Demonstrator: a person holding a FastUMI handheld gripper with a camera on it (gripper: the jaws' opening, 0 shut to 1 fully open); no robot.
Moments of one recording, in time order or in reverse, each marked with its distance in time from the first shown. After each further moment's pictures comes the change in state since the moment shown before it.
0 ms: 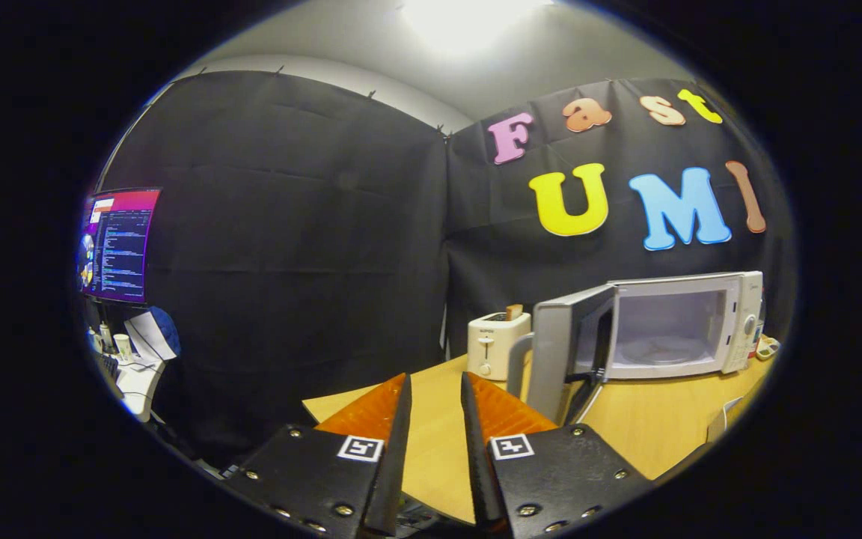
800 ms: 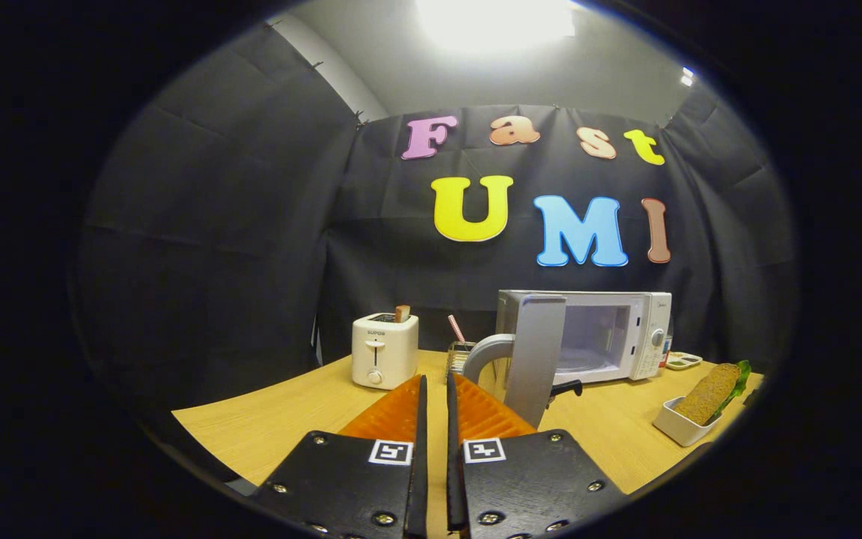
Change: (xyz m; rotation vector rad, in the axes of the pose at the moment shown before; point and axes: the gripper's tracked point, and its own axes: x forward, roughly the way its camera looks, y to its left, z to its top) arm 0.090 -0.013 -0.018 -0.126 0.012 -0.486
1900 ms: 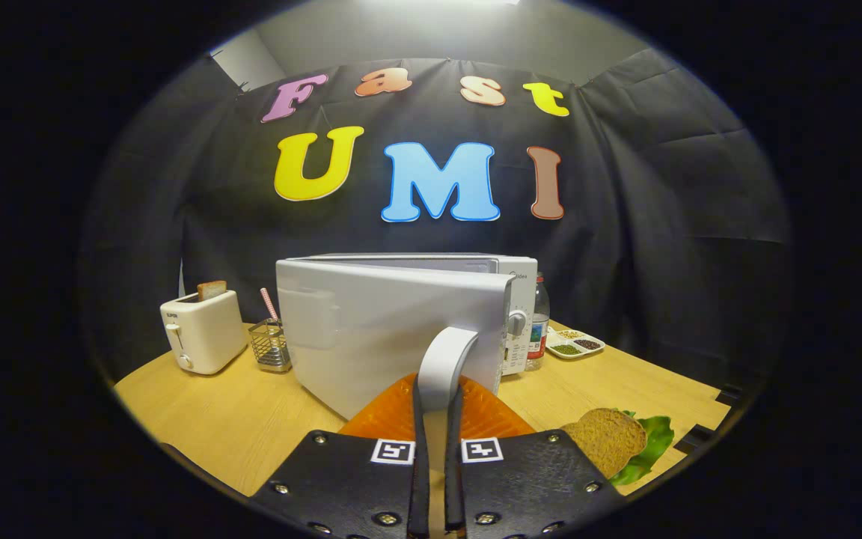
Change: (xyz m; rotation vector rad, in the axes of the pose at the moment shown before) arm 0.024 -0.289 -0.021 0.093 0.163 -0.376
